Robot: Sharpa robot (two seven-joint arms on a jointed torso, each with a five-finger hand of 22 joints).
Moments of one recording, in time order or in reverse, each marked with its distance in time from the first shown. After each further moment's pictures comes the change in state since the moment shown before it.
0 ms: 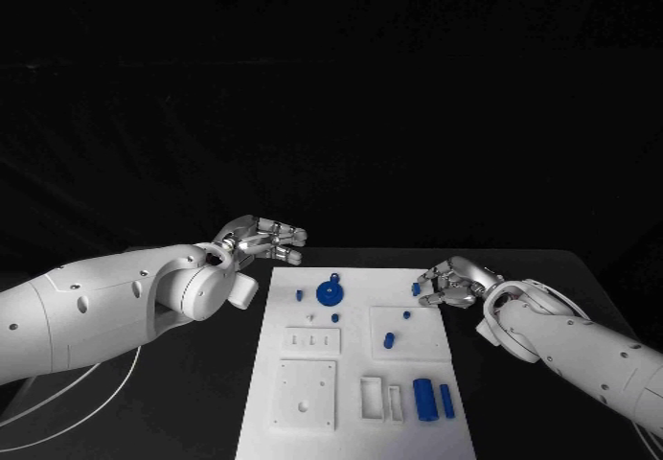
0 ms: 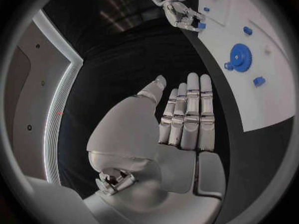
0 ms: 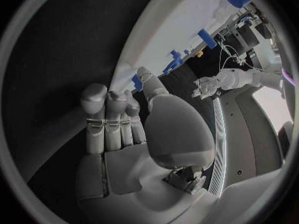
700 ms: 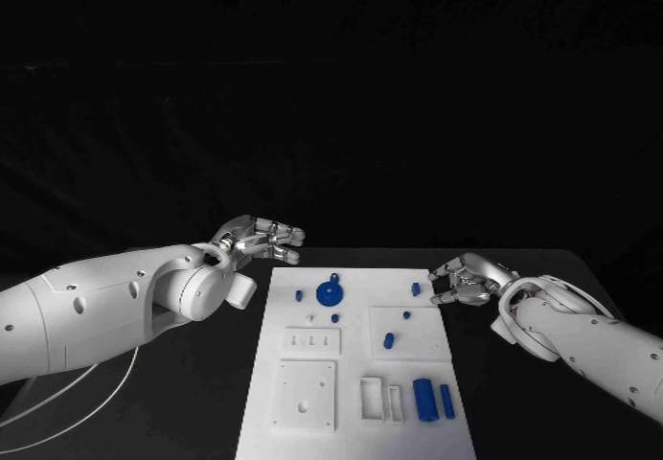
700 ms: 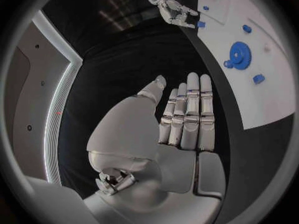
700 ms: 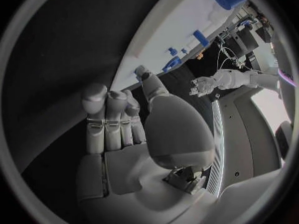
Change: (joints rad) left arm 0.002 -0.007 0.000 0.003 0.003 -0.007 0.001; left_hand 0.000 0.000 -0.004 0.004 0.000 0.000 0.000 0.000 0.000 0.000 0.000 0.000 0.000 0.000 0.000 0.011 0.000 0.000 0.000 0.000 0.000 0.002; right arm 0.008 -0.080 0.000 0.074 -0.011 0.013 -0.001; right_hand 0.006 -0.006 -0.007 -0.026 0.008 -0.010 -0.010 0.000 0.000 0.003 -0.011 -0.003 0.000 0.000 0.000 -0.009 -0.013 0.000 0.000 -0.007 0.000 0.000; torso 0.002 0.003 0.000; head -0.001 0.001
